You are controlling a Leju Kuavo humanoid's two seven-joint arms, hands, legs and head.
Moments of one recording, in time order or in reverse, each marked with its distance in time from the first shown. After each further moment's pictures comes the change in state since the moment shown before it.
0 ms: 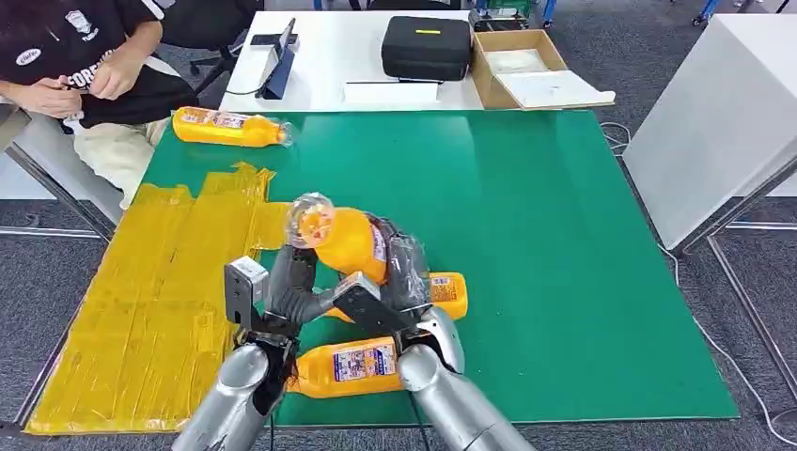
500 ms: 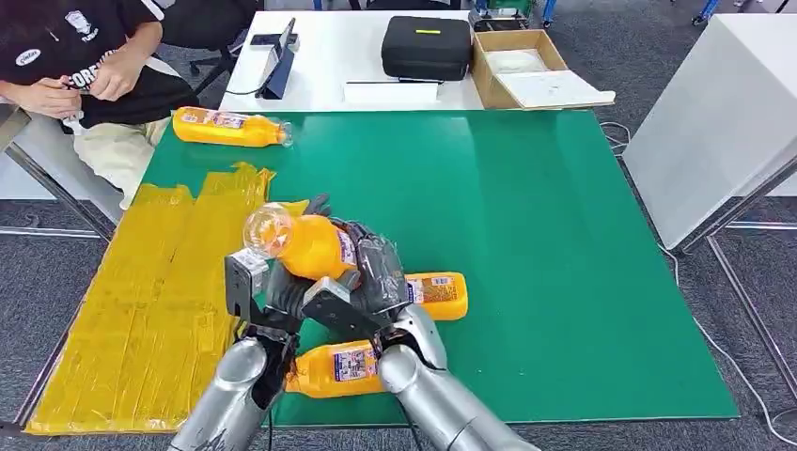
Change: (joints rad) left arm -0.012 -0.002 0.014 0.000 0.008 -0.024 0.024; right arm -0.060 0.024 0.119 0.079 -0.058 -0.016 0.026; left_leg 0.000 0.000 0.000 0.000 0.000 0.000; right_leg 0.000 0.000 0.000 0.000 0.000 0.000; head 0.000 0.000
